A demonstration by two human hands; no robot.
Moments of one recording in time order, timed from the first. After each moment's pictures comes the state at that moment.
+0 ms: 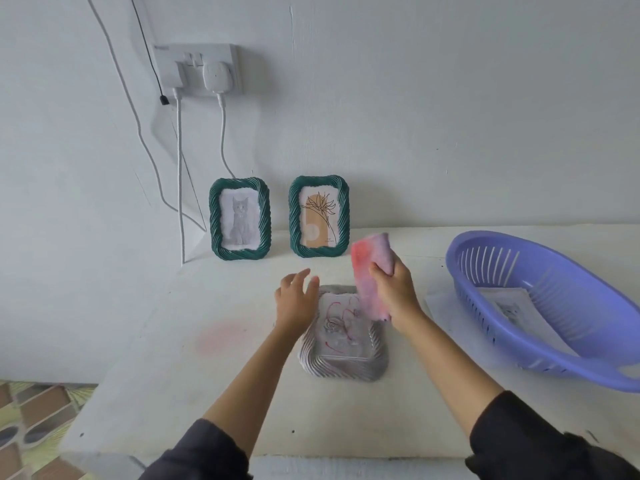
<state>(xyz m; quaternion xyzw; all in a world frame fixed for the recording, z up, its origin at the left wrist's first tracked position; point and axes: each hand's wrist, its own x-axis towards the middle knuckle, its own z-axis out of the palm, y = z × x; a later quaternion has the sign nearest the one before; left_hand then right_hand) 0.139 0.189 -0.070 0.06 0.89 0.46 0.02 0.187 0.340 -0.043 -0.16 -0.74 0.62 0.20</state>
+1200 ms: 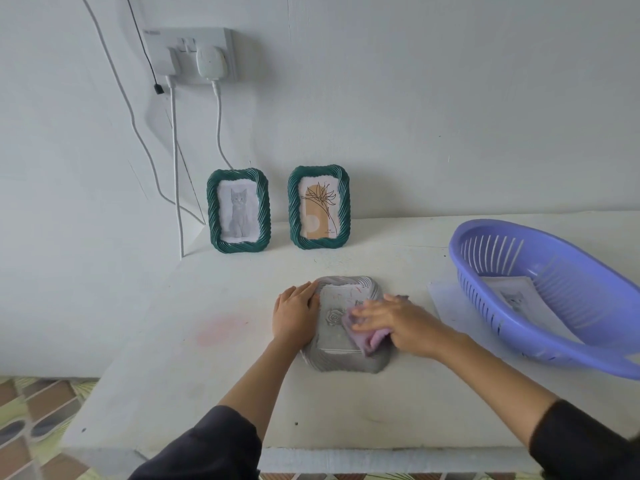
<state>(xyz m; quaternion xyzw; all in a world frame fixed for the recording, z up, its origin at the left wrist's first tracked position) 0.131 0.179 -0.119 0.15 0.95 0.29 -0.03 0.218 0.378 -0.085 0.19 -0.97 0.15 -0.03</state>
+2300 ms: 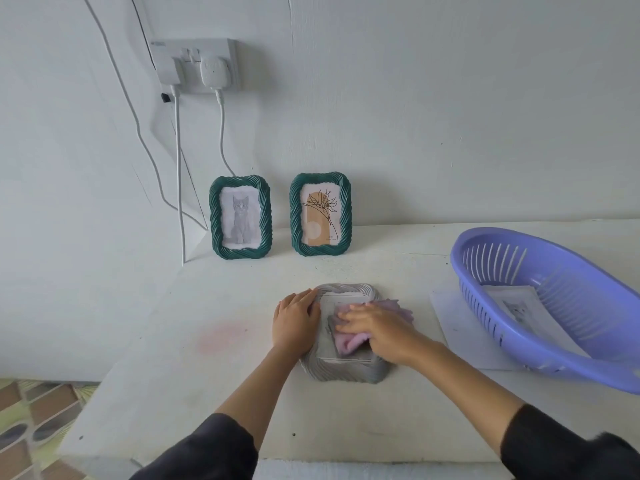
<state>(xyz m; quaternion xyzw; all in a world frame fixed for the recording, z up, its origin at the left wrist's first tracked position) 0.129 0.181 -0.121 0.14 0.95 0.28 -0.04 0.200 0.353 -0.098 0.18 -0.96 0.22 0.01</state>
